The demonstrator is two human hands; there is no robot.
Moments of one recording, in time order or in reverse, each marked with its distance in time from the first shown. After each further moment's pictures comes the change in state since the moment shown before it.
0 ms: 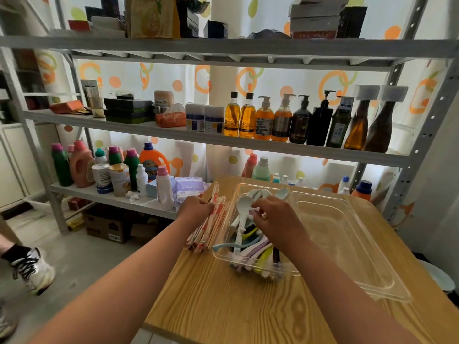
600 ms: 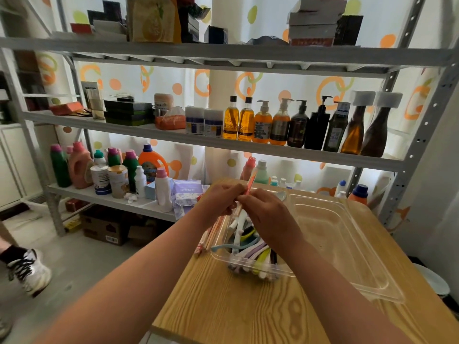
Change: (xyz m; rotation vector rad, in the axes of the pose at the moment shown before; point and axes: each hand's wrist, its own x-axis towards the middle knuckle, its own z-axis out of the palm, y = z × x) left_hand -0.031 0.061 0.002 -0.498 -0.325 0.268; right_hand 0.002 -0.013 -0.010 -0.100 0.147 -0.371
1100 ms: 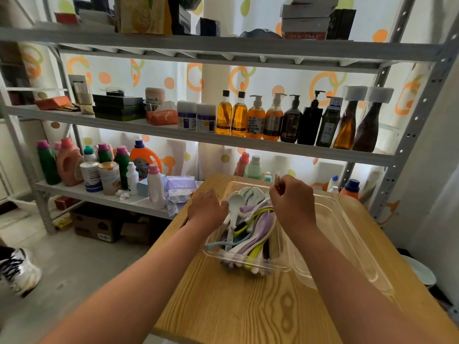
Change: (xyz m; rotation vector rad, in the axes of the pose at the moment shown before) left_hand 0.008 -0.036 0.014 0.933 0.313 -0.160; right_hand 0.001 0.028 -0.020 0.016 0.184 0.643
